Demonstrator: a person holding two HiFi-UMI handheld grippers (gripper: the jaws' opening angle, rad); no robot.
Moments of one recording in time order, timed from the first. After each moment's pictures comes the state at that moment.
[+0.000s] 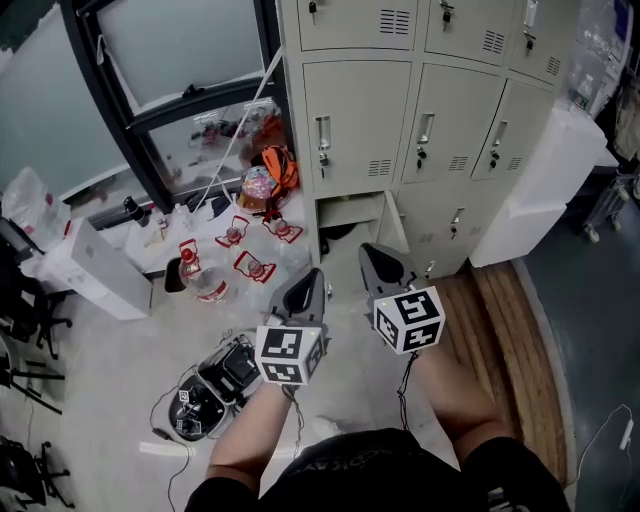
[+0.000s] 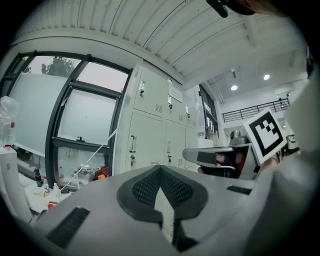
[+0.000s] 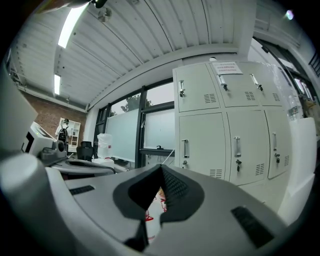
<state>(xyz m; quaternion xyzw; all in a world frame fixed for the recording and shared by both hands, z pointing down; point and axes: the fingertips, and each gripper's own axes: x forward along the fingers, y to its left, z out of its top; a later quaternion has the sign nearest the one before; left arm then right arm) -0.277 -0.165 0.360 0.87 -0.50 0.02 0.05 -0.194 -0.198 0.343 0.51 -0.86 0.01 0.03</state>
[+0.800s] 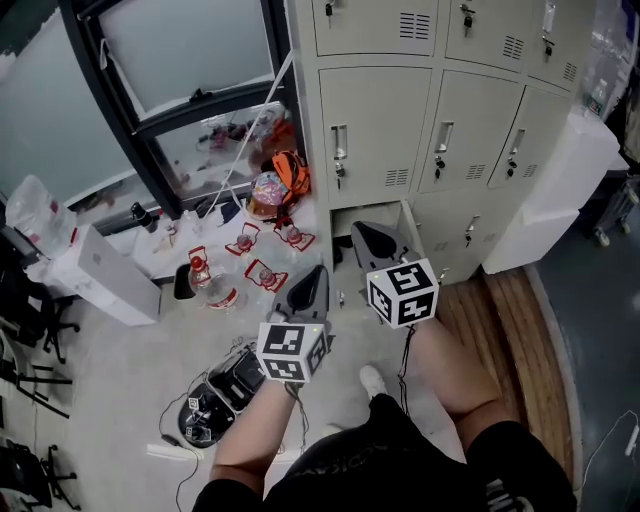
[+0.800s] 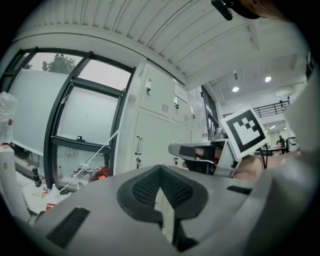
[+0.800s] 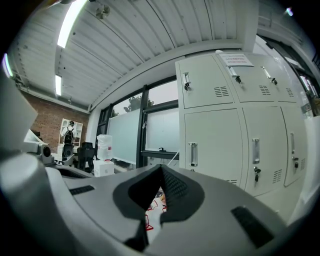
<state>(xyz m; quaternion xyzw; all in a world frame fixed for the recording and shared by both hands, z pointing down) -0.301 -0.215 0.354 0.87 -0.50 0.01 0.05 -0.237 -0.281 0.326 0.49 -0.87 0.00 0.03</state>
